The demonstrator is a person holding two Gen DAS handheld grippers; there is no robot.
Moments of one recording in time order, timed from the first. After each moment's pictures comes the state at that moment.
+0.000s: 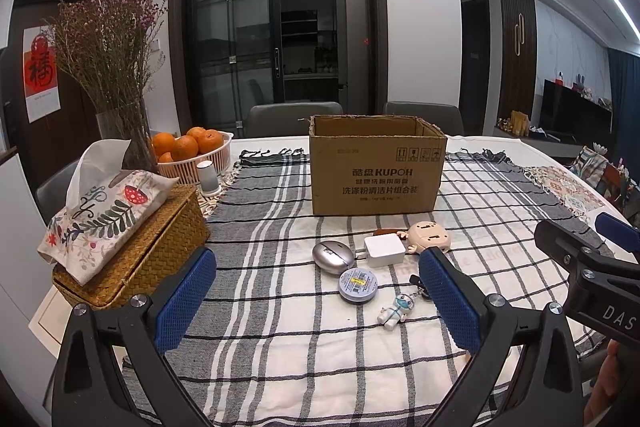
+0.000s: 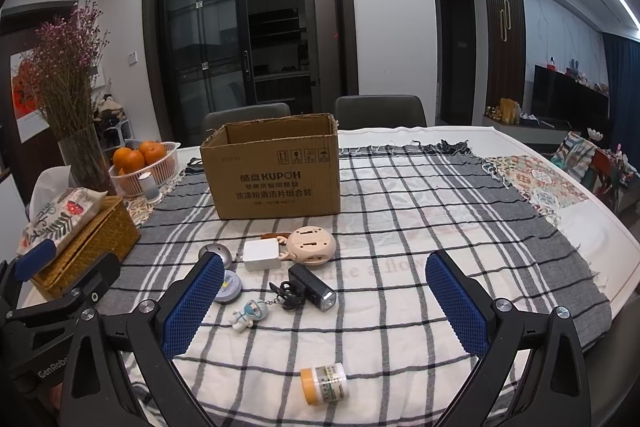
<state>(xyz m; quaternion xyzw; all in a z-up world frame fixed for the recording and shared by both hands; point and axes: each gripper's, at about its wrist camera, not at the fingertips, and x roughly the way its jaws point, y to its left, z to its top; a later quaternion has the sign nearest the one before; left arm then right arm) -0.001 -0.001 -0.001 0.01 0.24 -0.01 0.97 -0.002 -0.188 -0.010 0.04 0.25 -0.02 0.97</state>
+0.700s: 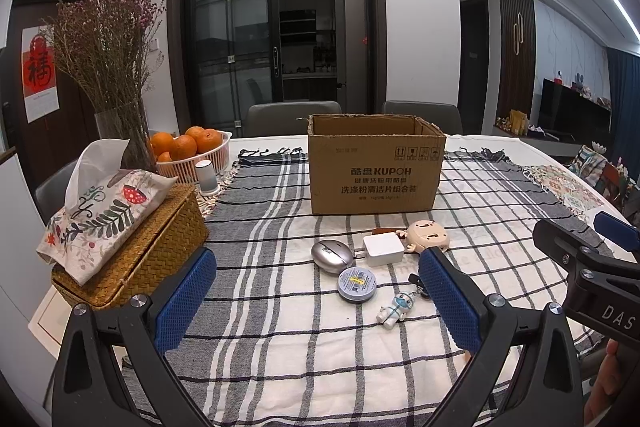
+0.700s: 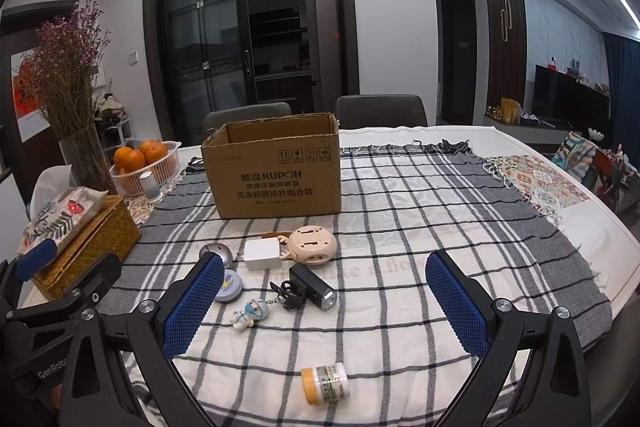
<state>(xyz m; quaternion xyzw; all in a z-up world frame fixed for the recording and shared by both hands) -0.002 -0.002 -0.001 0.02 0.24 -0.01 0.97 -0.002 -0.188 -0.010 0.04 0.25 -0.02 0.97</state>
